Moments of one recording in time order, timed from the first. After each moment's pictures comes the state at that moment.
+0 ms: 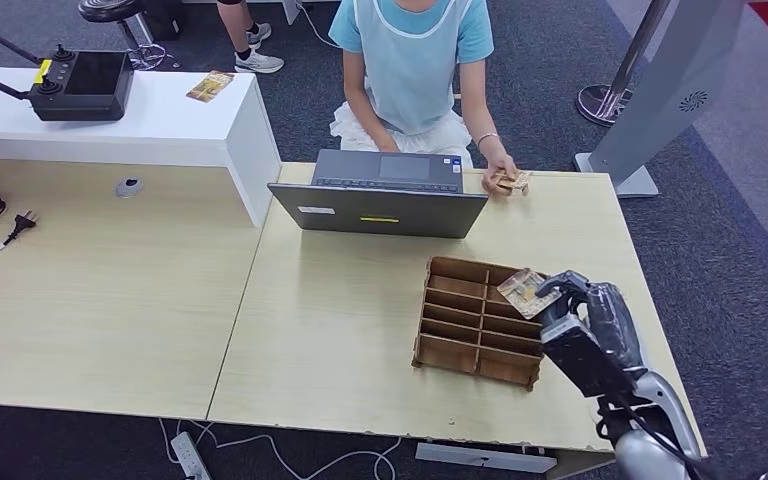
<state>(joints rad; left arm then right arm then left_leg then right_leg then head) -0.07 -0.24 1.10 -0.23 -1.32 0.26 0.12 -0.01 -0.28 0.22 -1.82 0.58 -0.11 -0.12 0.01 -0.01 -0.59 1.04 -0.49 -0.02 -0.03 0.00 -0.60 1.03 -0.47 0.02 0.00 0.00</state>
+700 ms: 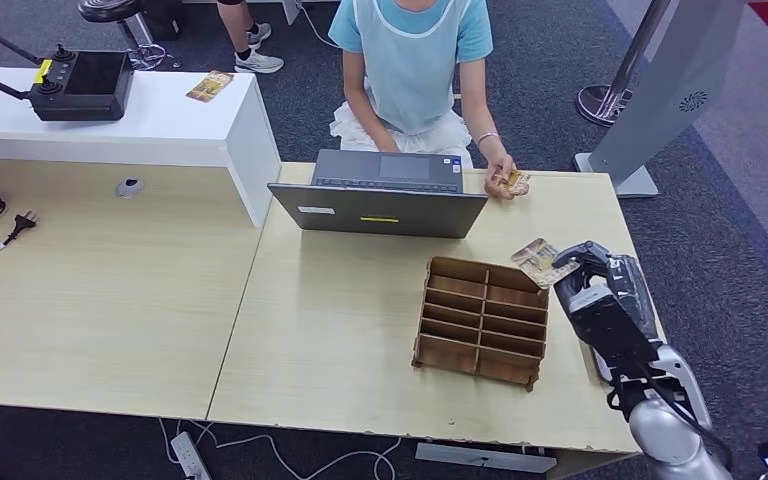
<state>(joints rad) -0.07 -0.23 1.10 -0.23 -1.35 0.26 0.12 -0.11 -0.27 0.18 -1.77 0.48 -0.07 -0.16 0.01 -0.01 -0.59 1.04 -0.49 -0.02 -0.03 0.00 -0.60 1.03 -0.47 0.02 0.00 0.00</state>
